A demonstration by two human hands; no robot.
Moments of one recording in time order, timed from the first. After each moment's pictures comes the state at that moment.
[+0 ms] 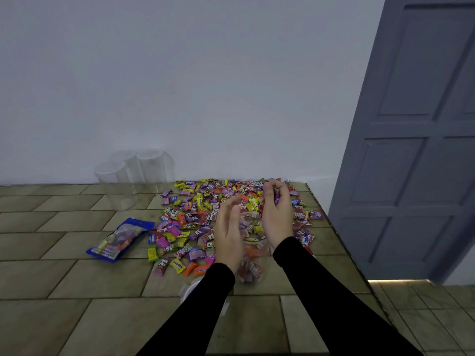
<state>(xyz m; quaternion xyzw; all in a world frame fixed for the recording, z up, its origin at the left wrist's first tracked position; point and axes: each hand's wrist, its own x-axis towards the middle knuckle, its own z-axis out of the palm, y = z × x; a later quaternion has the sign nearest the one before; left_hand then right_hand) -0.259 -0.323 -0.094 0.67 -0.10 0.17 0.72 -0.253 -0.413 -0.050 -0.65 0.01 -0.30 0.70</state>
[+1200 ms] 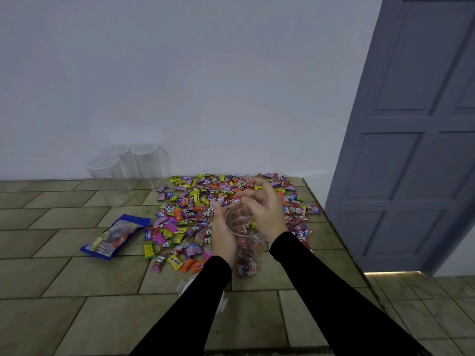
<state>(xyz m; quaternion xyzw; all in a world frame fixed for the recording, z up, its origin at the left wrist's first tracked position) -0.240 -0.326 -0.107 0.54 0.03 0.05 0.84 -0.263 -0.410 -0.047 -0.68 -0.06 -0.17 0.71</state>
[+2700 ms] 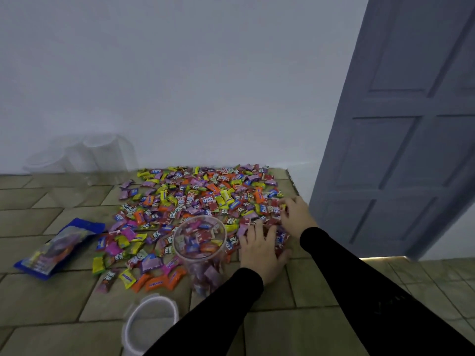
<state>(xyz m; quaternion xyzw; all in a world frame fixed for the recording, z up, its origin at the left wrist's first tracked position) -0.224 -0.451 -0.159 0.97 -0.20 0.00 0.14 -0.157 -0.588 -0.148 -0.96 0.08 -0.06 0.25</state>
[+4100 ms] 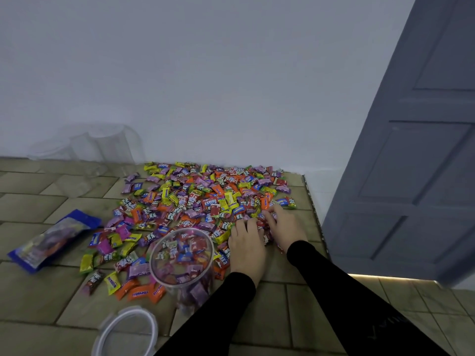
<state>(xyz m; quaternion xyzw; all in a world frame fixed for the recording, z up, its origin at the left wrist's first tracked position) -0.160 -0.461 -0.191 0.95 -0.01 0.18 0.24 -0.109 -0.567 -0.178 -0.94 0.02 -0.06 0.34</state>
